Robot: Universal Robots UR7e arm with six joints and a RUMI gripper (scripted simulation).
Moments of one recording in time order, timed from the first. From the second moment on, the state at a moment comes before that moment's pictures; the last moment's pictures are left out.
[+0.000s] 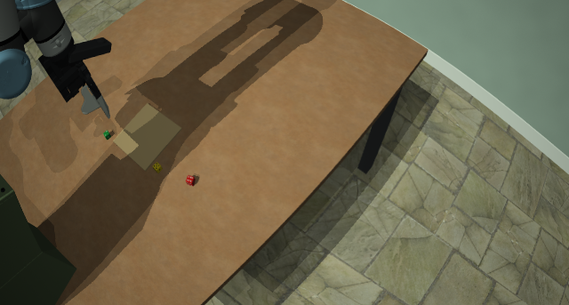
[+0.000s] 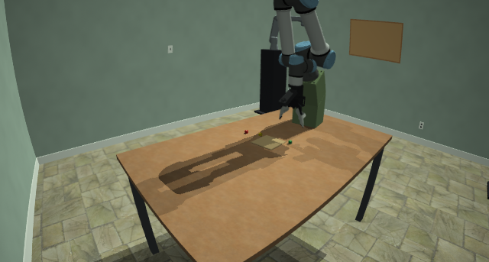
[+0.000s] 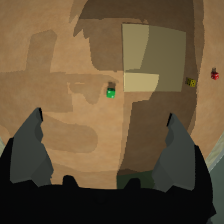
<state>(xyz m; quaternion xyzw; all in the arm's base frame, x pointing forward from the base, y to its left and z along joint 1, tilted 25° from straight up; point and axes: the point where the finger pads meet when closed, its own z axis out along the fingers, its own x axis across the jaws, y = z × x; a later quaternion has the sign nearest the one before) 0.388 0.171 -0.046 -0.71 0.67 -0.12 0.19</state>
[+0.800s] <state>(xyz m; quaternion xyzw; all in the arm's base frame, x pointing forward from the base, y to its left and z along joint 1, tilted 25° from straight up) 0.374 0.167 -0.016 -0.71 0.67 -0.11 0.18</state>
